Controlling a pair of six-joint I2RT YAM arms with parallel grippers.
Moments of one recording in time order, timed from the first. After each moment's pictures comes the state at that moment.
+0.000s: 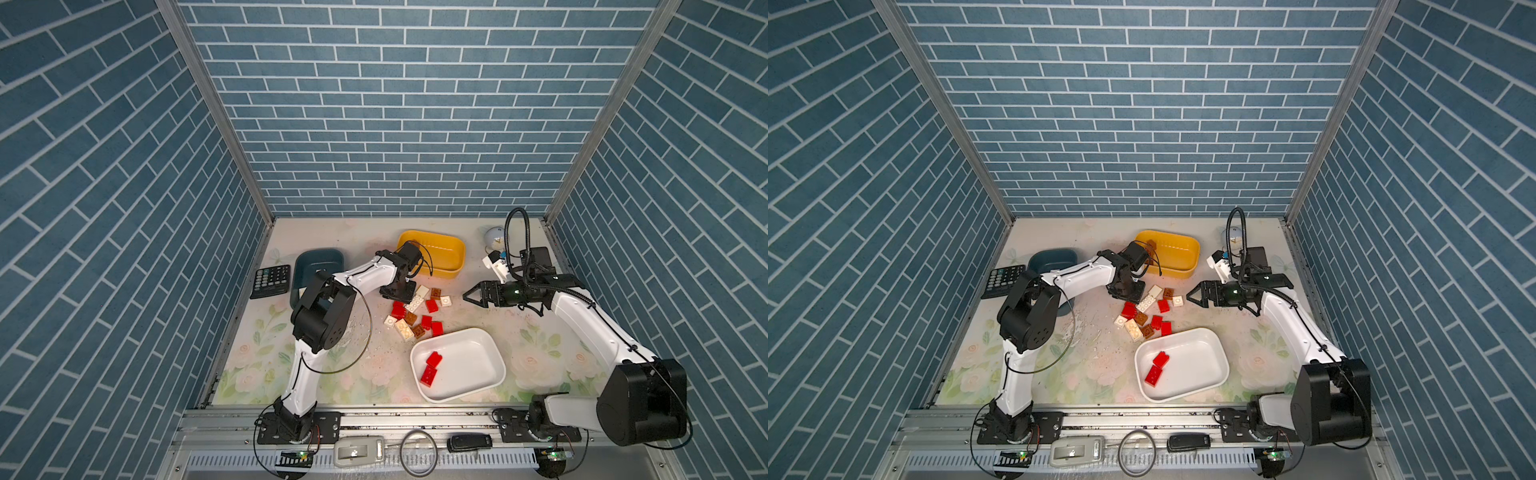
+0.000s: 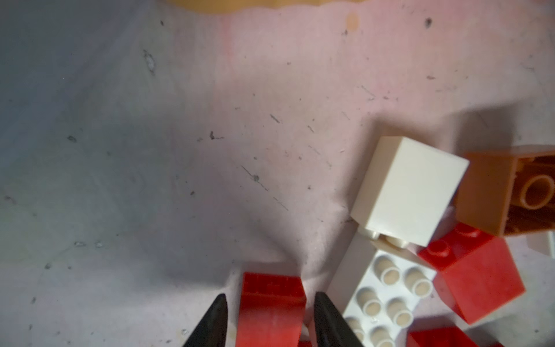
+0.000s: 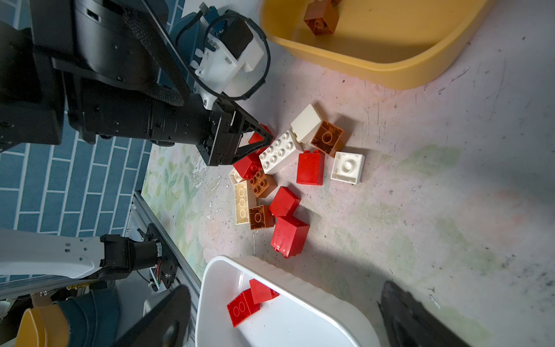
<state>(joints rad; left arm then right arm) -0.63 2.11 1.59 -0.81 -0.01 -0.31 0.18 1.31 0.98 -0.72 -0.74 0.05</state>
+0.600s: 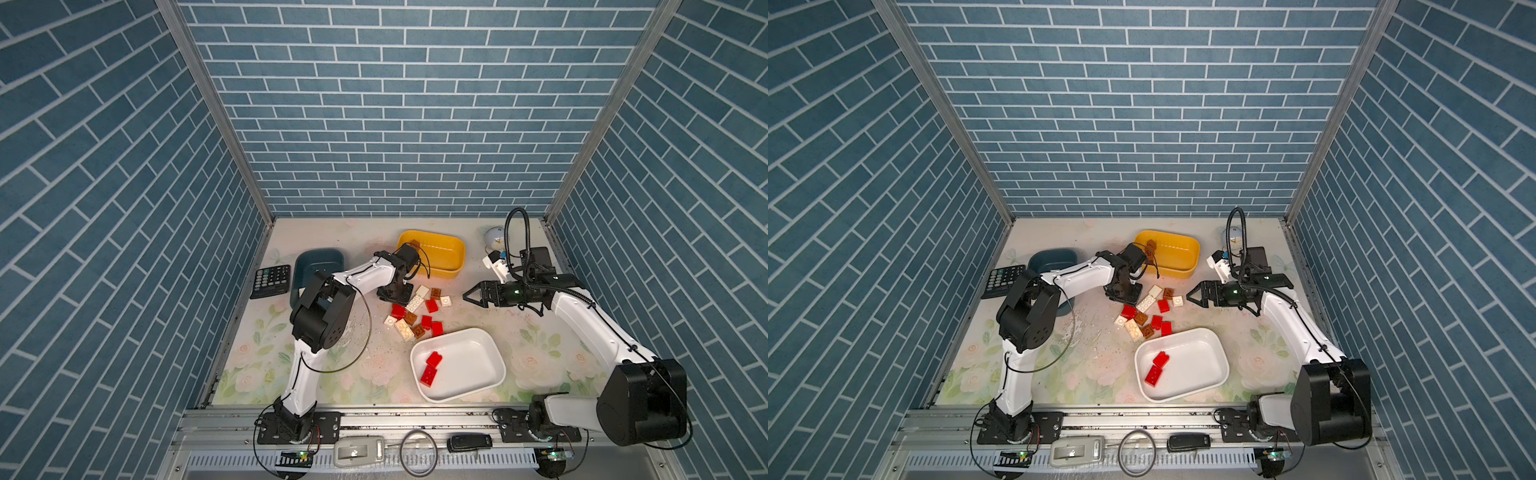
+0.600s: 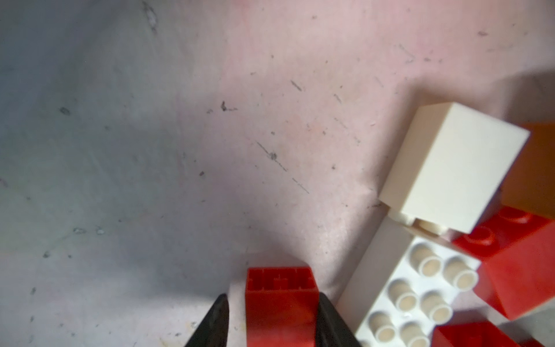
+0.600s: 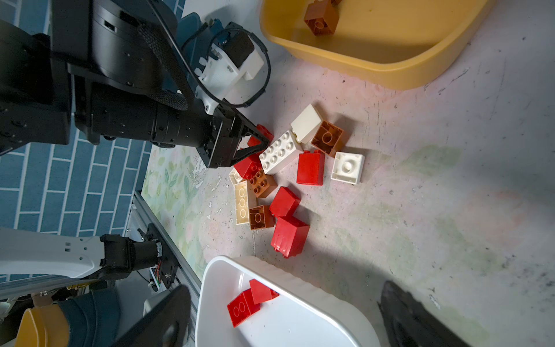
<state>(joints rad) -0.62 2.11 1.56 -0.83 -0.01 -0.29 0.18 1.31 0.98 -0.72 -0.74 0.05</state>
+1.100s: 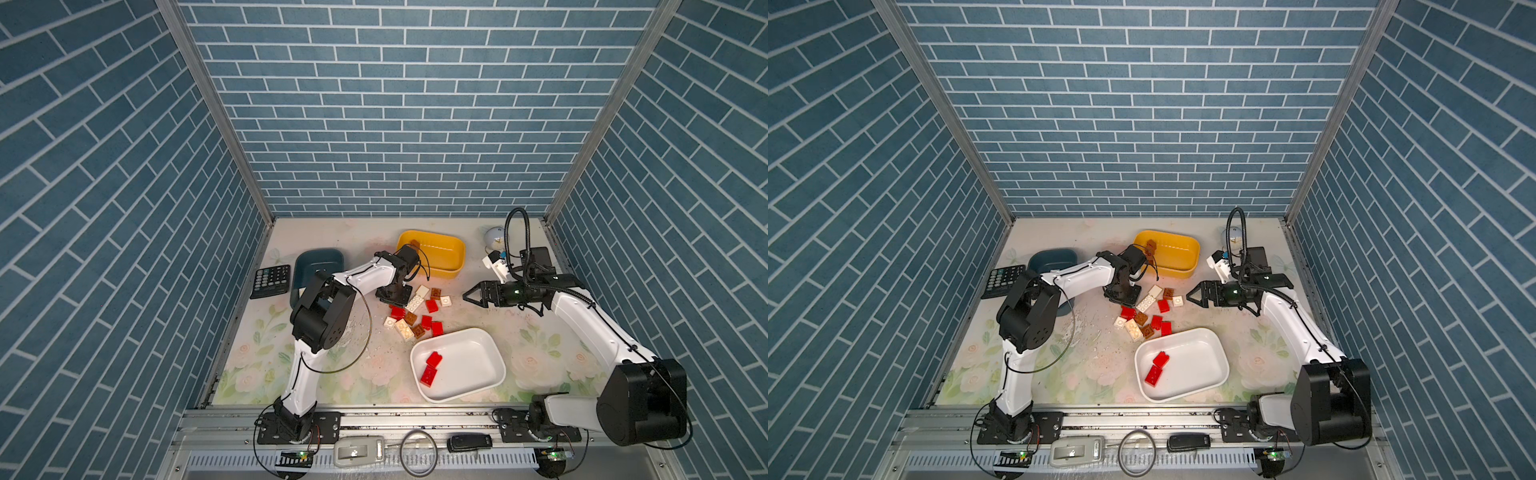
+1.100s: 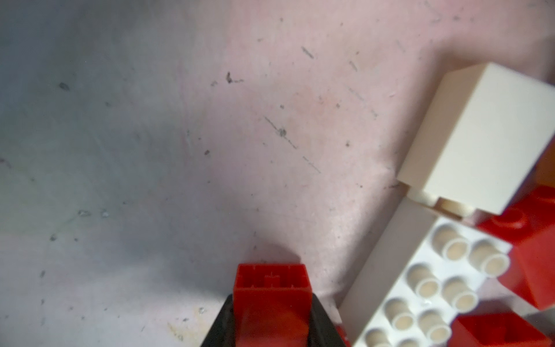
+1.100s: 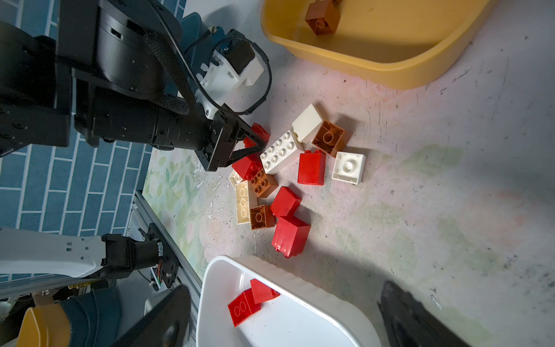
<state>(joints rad) -0.63 2.10 1.58 -0.89 -0.03 -0.28 0.18 1.31 0.98 -0.72 -0.75 0.05</state>
